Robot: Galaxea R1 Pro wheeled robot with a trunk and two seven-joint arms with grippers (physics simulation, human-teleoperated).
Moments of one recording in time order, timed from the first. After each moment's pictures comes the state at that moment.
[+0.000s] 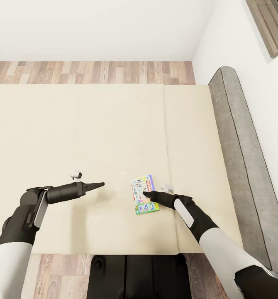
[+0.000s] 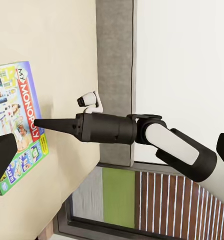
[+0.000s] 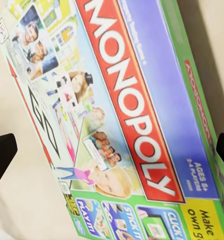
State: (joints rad) left arm -0.71 0.18 0.18 -1.16 0.16 0.93 -1.36; right arm -0.85 0.04 0.28 -0.66 -0.59 0.45 0.23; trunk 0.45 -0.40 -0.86
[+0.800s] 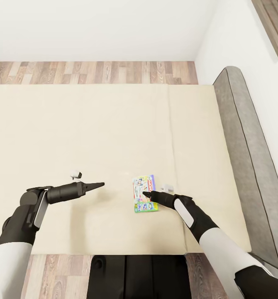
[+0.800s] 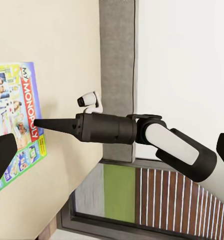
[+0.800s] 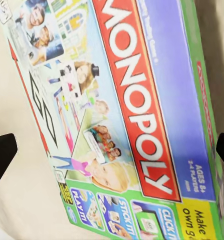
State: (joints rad) left arm -0.71 0.18 0.18 -1.16 0.16 0.93 -1.36; right arm -0.85 0.04 0.28 -0.66 -0.59 0.45 0.23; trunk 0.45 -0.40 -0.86
